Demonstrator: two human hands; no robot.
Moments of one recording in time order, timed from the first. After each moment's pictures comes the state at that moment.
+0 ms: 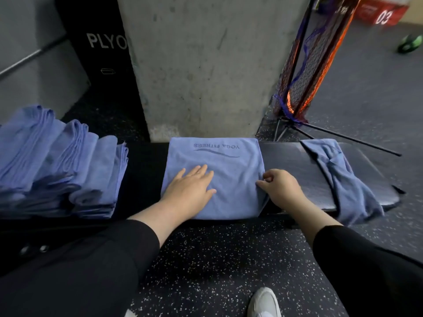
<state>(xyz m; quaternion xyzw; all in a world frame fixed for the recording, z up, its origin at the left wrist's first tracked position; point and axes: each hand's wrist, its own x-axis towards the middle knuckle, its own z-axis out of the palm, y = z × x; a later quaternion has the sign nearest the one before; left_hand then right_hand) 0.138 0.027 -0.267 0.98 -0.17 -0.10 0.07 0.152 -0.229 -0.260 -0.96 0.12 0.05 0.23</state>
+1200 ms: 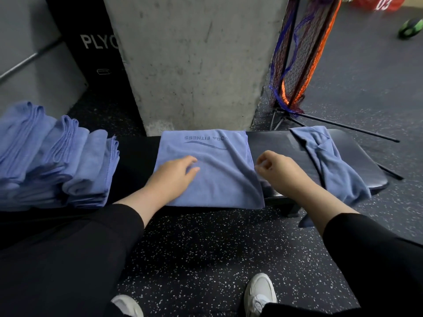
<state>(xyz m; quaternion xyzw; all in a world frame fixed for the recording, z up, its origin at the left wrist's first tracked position) 0.136 0.037 -0.264 0.96 -0.09 -0.03 0.26 0.127 -0.255 -0.222 -0.97 -0.01 0.03 0.25</state>
